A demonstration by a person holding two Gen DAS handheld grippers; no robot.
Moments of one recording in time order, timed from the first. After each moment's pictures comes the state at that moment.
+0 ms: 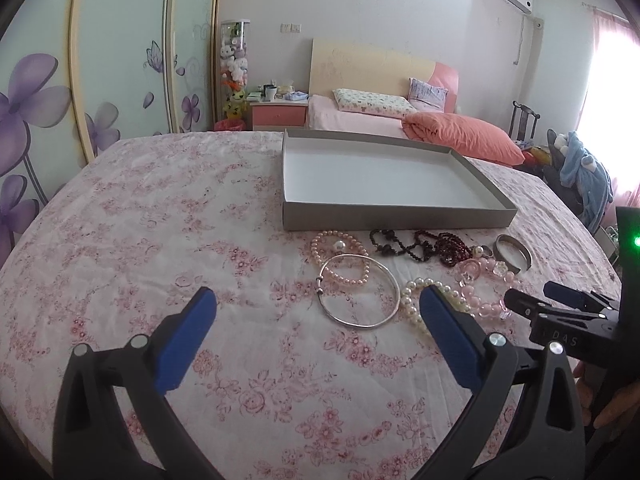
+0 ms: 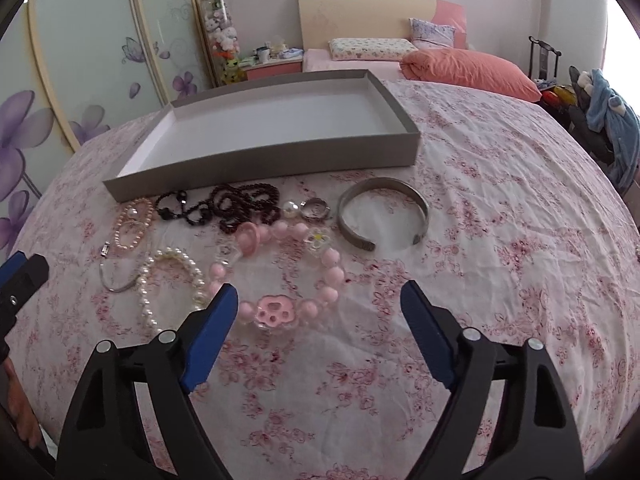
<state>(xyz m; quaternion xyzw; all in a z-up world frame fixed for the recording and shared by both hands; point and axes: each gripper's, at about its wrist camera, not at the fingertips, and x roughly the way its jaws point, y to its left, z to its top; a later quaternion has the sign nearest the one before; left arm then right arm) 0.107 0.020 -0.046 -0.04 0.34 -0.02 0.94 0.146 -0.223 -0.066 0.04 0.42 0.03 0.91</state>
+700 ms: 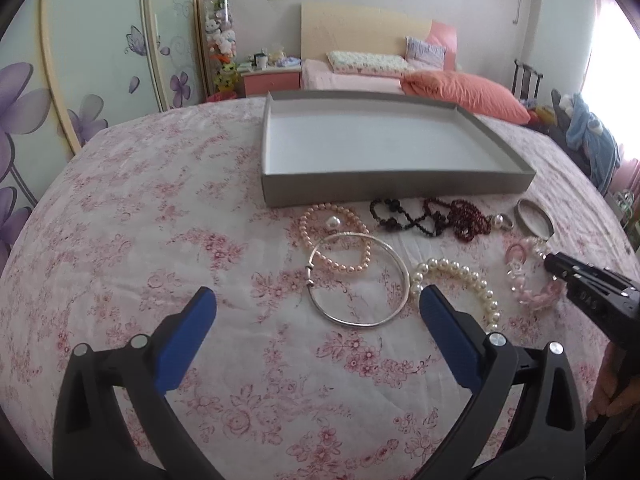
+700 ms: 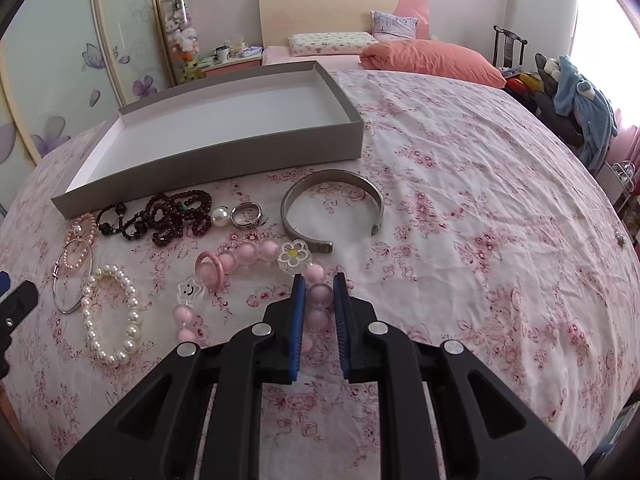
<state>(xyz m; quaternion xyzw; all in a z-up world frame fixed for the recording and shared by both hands) 0.149 0.002 -0.068 0.00 0.42 -0.02 0.91 0.155 -0.240 -0.074 0.03 0.43 -0.02 0.90</state>
